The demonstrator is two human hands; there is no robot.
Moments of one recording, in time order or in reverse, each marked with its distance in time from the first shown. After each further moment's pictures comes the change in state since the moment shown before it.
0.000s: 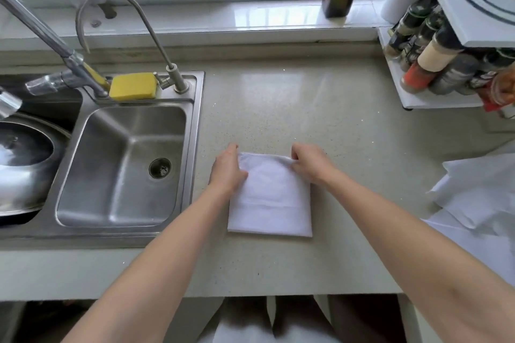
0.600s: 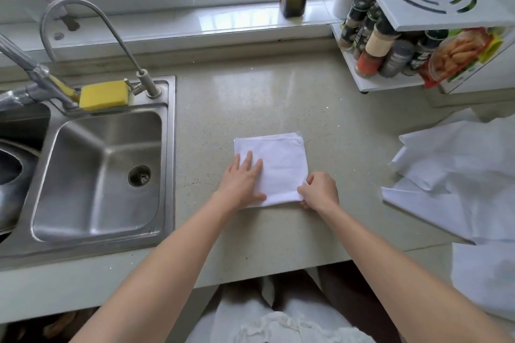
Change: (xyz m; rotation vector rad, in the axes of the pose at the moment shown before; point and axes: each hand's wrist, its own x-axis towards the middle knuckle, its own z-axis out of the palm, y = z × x) left_hand -0.040 0.022 0.043 0.634 -0.338 0.444; right_hand -0.105 0.028 0.041 0.566 0.208 0.596
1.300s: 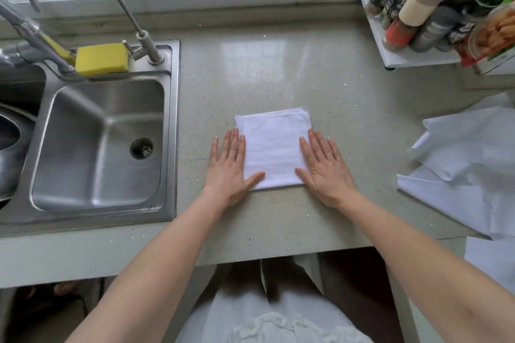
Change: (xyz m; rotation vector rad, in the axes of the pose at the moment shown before) left_hand -0.015 -0.031 0.045 0.162 0.167 -0.130; right_hand 0.033 0.041 0.010 -0.788 -0.003 -0.809
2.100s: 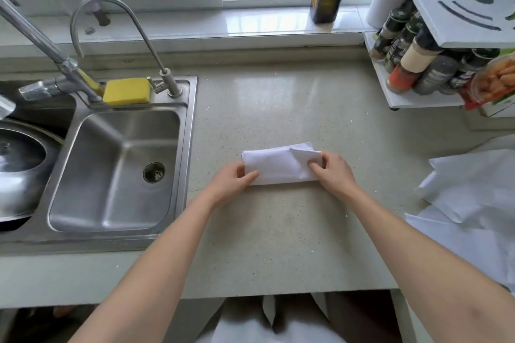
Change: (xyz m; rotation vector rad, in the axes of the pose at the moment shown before) left_hand 0.022 -0.026 -0.046 -1.039 -0.033 -0.056; right_hand 0.058 0.013 -0.052 0.740 0.090 0.368
